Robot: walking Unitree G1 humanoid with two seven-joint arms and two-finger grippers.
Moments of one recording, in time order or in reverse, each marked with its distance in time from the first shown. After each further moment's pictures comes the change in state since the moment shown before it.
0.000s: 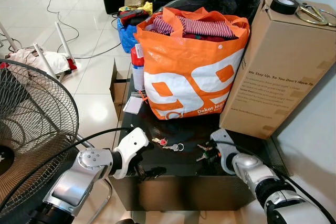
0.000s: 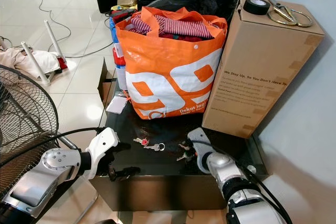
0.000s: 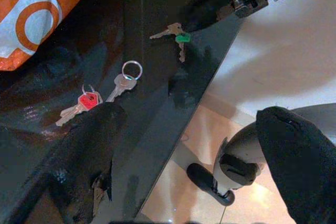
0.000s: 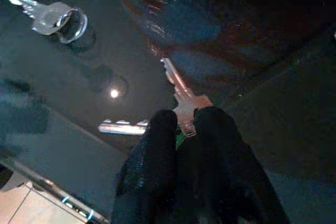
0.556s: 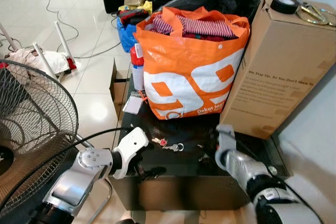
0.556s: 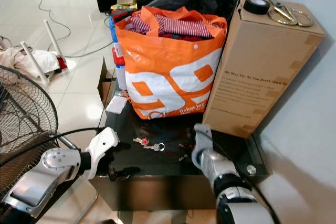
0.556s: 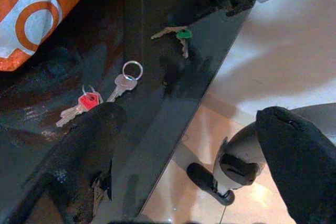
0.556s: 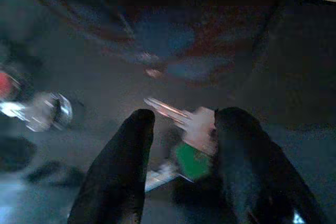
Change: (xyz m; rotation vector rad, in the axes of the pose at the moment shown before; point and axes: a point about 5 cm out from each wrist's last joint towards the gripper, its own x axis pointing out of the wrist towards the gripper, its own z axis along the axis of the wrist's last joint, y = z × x) left arm 0.000 0.000 0.000 0.001 0.000 0.001; right arm 0.007 0.013 0.018 0.498 -0.045 -0.106
